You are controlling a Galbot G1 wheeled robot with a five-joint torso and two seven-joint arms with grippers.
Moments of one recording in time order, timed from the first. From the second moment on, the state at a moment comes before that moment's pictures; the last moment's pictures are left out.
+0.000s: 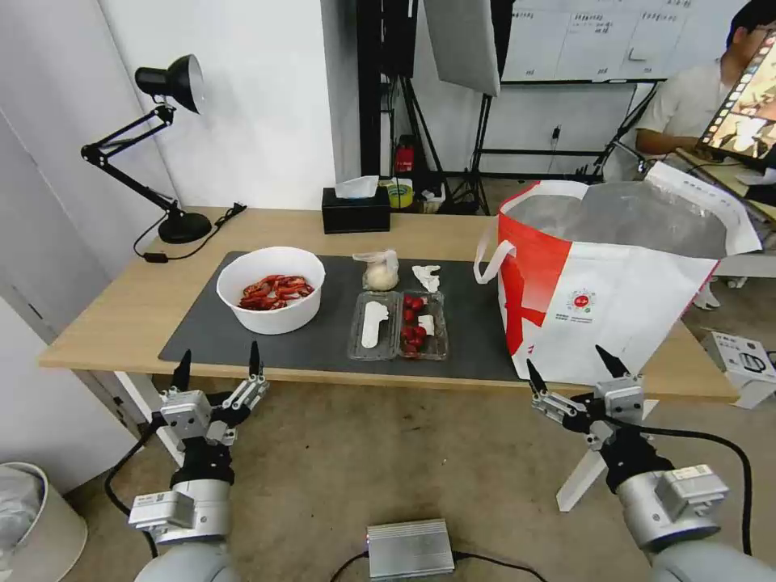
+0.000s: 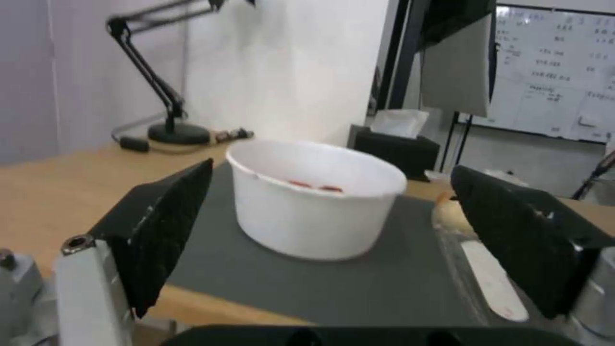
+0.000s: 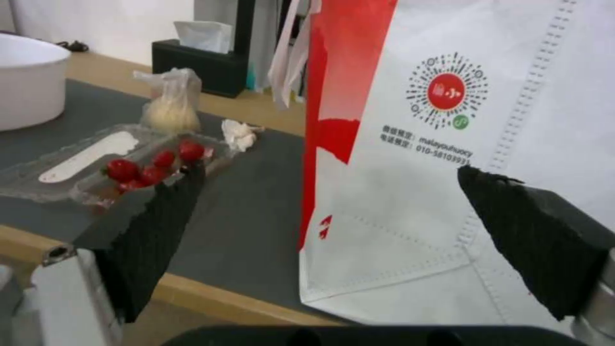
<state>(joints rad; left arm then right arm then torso) 1.69 -1.30 -0.45 -2.28 -0.26 -0.14 -0.33 -1.76 1.19 0.65 2.42 0.19 -0.19 0.05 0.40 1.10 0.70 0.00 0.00</state>
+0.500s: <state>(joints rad) 1.66 -1.21 -0.35 -2.46 -0.75 0.07 -0.48 -1.76 1.20 0.63 2.41 0.21 -0.18 0.01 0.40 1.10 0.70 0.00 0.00</state>
